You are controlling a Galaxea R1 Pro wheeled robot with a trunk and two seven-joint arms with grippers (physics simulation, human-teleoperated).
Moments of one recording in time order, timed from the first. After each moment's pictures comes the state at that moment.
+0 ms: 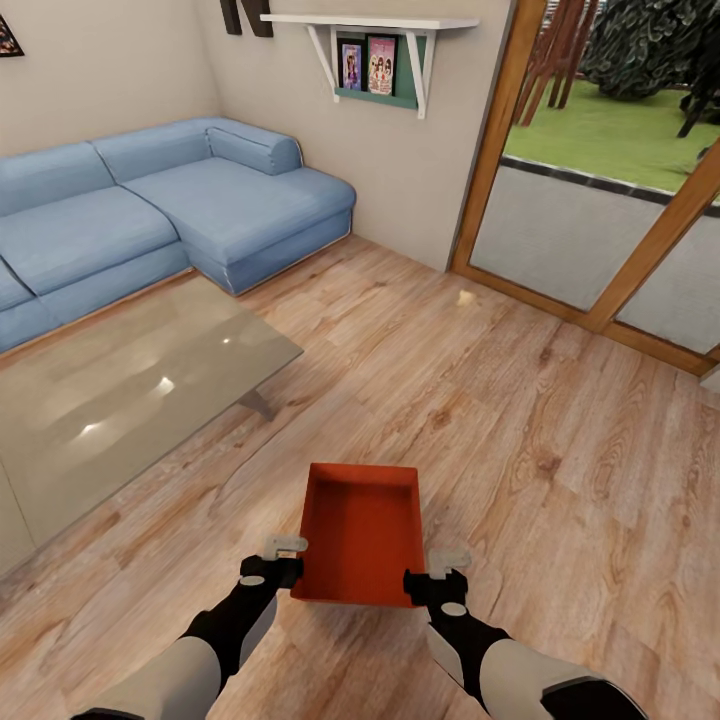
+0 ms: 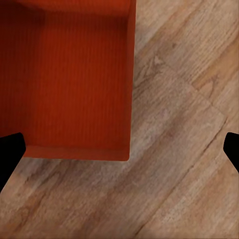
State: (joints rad) left arm -0.67 -0.11 -0.09 -0.32 -0.01 0.06 0.18; right arm -0.73 0.17 0.13 -0.04 -0.06 -0.22 -0.24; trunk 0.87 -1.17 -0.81
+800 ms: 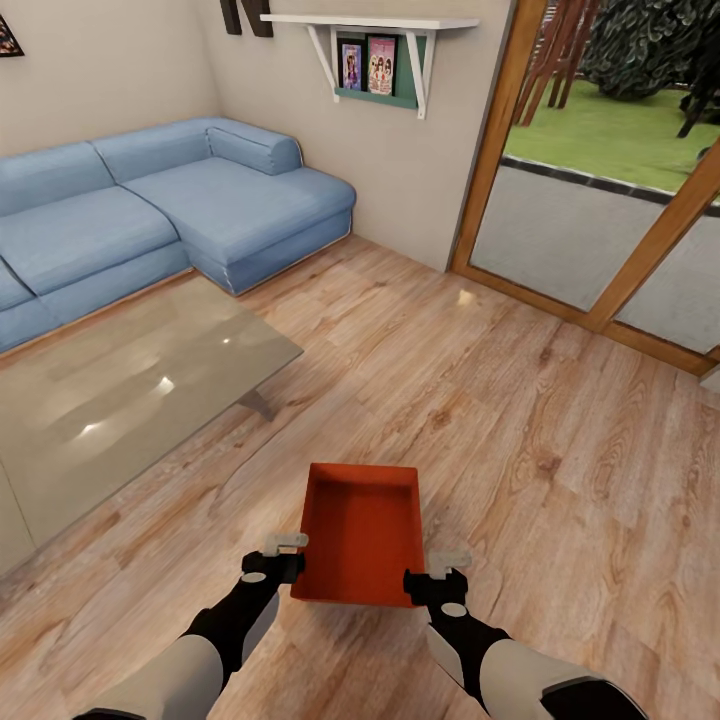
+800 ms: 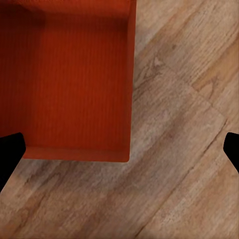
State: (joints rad) left arm -0.67 -0.12 -0.08 -0.34 0.00 0.06 0.19; right arm -0.73 0.17 0.13 -0.04 -0.06 -0.22 -0.24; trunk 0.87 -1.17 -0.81
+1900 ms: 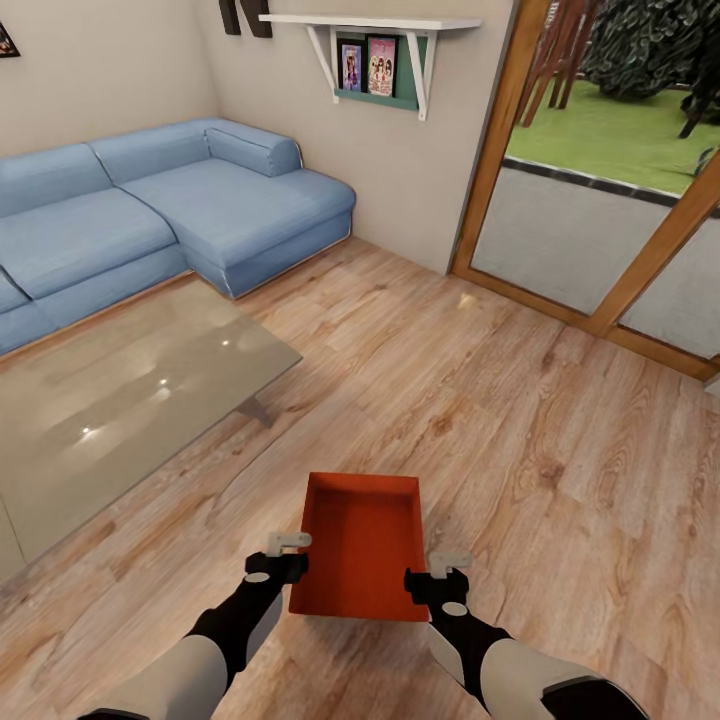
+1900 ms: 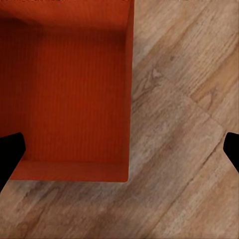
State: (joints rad) left arm -0.67 -0.13 -0.08 -0.34 0.01 0.06 0.19; right arm -0.73 0.17 0.13 -0.04 -0.06 -0.23 -0.24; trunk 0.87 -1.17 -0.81
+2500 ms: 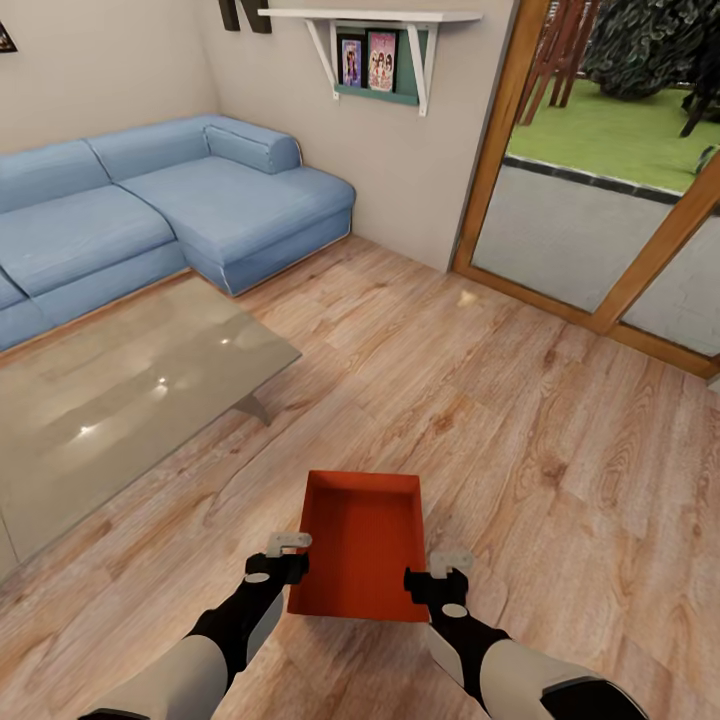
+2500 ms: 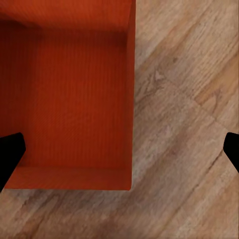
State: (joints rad) left arm -0.67 -0.13 -0.07 -0.34 0.02 0.06 0.20; right arm -0.73 0.17 0.13 -0.04 -0.07 -0.25 -0.24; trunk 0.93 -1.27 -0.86
